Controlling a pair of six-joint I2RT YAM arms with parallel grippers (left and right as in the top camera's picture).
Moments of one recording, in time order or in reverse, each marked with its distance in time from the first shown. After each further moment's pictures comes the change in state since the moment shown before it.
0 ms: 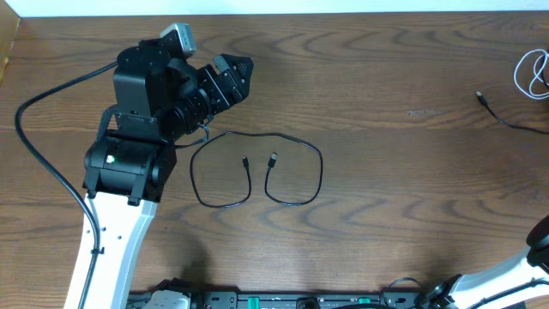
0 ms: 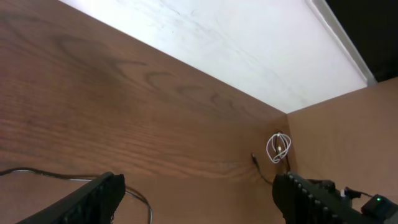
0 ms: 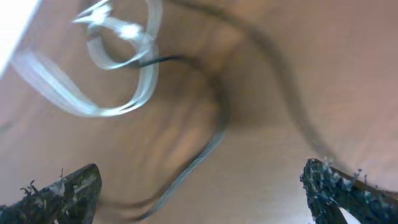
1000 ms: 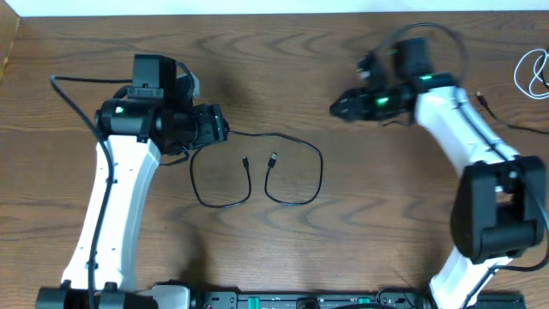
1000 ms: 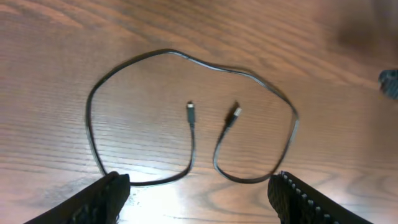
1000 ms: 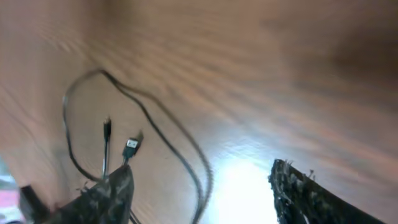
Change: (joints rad) left arm 0.135 0.234 0.000 -0.486 -0.074 0.397; right arm 0.979 -0.002 0.000 -0.272 -0.381 -0.243
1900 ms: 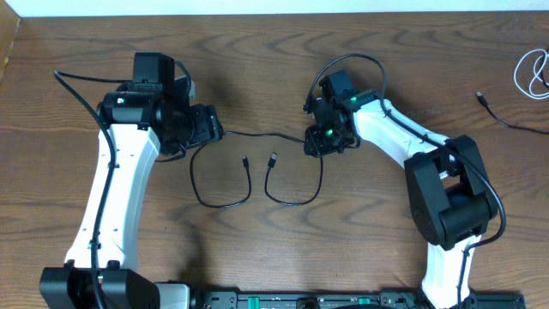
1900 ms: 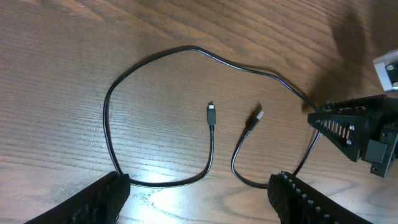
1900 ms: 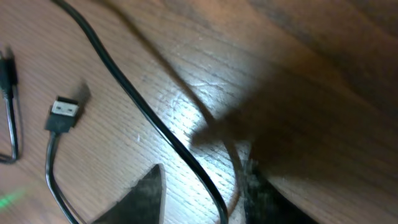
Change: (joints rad) left arm 0.031 0.052 0.000 -0.004 -0.026 0.015; right arm 0.220 0.160 0.000 -0.049 0.193 -0.060
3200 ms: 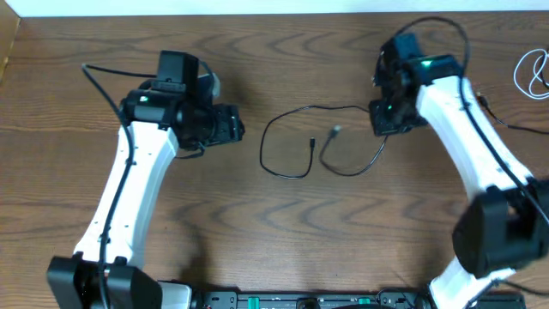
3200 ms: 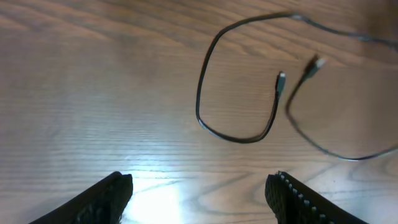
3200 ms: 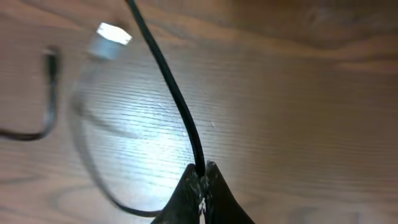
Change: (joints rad) left arm -0.108 0.021 0.000 0.053 0.059 0.000; right arm -0.205 -0.237 0.190 -0.494 0.381 0.011
